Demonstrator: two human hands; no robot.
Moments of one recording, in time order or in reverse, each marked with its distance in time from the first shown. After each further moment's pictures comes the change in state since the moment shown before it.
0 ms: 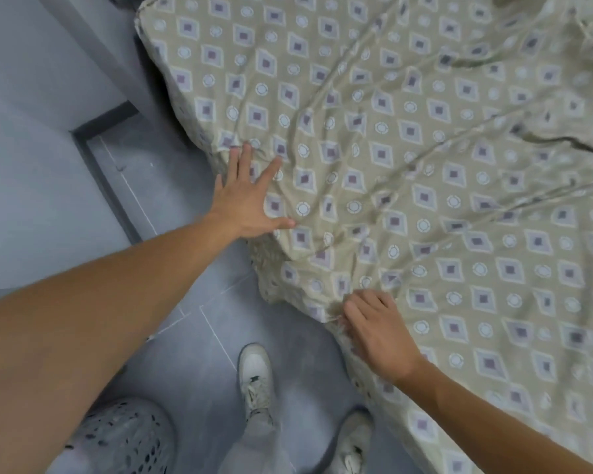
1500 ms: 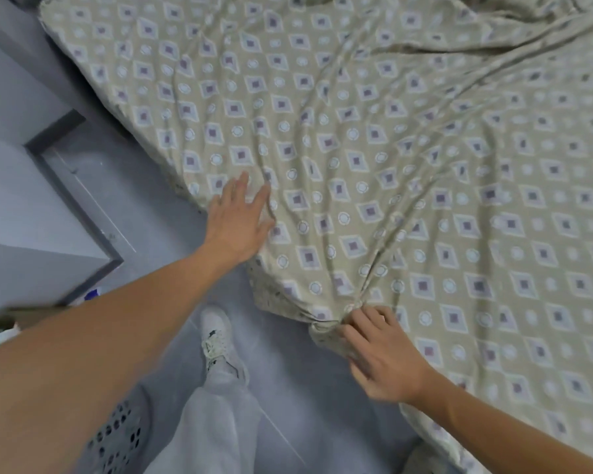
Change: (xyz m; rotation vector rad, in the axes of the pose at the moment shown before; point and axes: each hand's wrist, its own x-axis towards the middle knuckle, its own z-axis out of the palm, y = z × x) left_hand -0.169 0.199 0.132 0.196 0.150 0.154; right_hand -0.308 0.004 -0.020 0.005 -0.110 0.030
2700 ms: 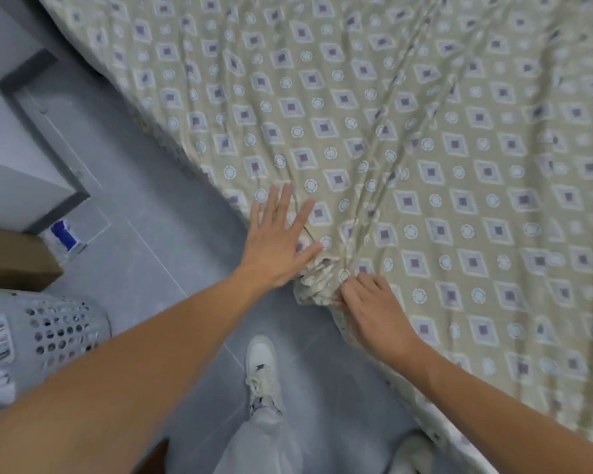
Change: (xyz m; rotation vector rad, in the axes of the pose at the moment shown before) left_hand -0.179 0.250 0.130 0.015 0.001 0.120; right_hand -0.212 0.024 0.053 0.032 0.243 0.104
